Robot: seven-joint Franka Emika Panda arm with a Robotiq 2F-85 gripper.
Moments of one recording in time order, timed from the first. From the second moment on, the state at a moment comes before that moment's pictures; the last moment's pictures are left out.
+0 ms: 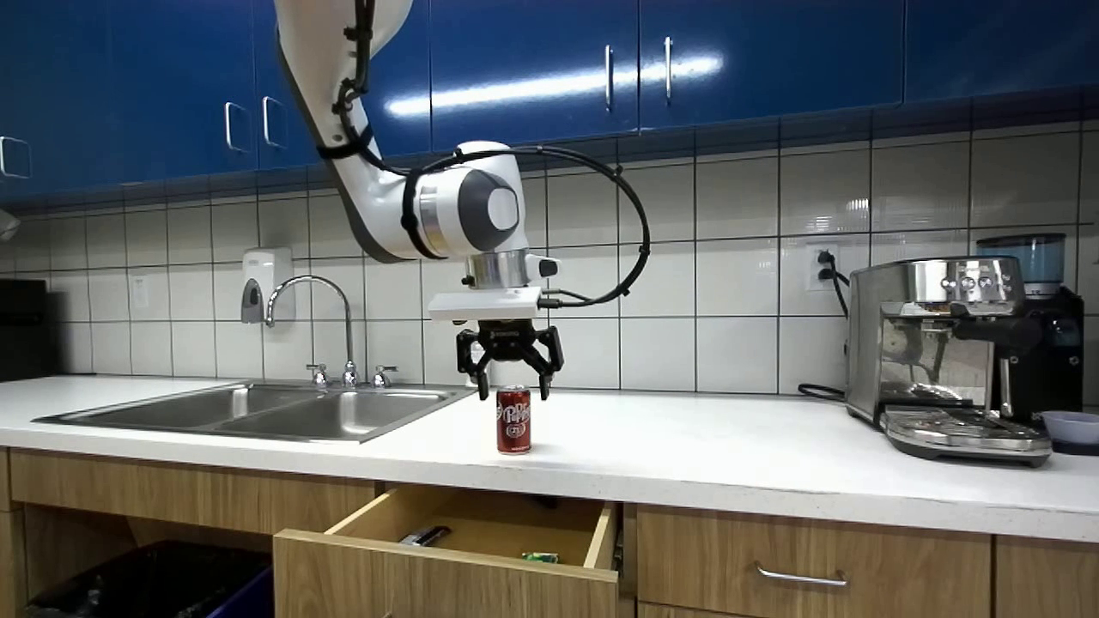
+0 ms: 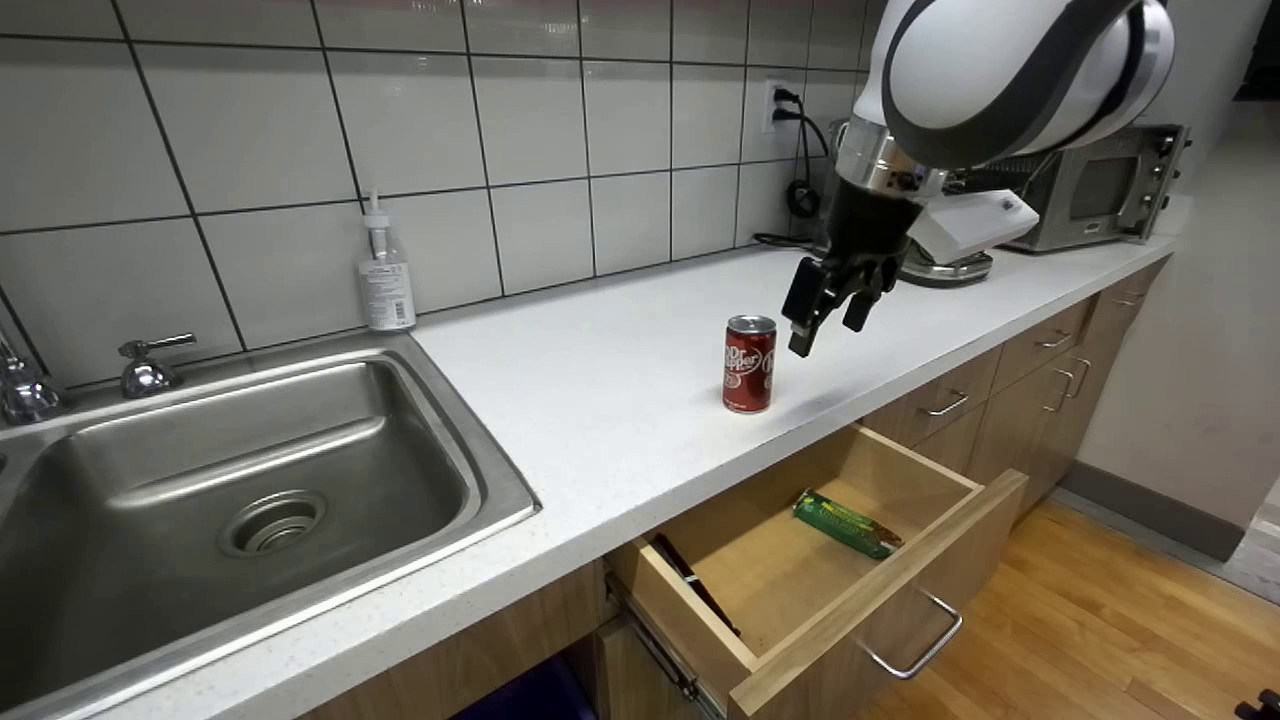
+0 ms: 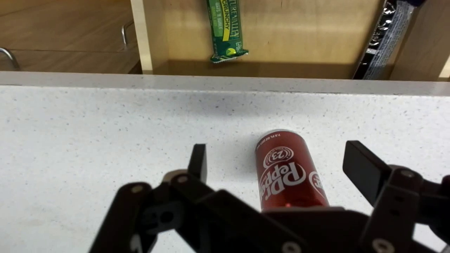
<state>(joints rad) -0.07 0.12 -0.05 -2.25 -0.01 2.62 -0.17</state>
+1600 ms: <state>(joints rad) -0.06 0.22 -0.03 -2.12 -0.01 2.61 -0.17</state>
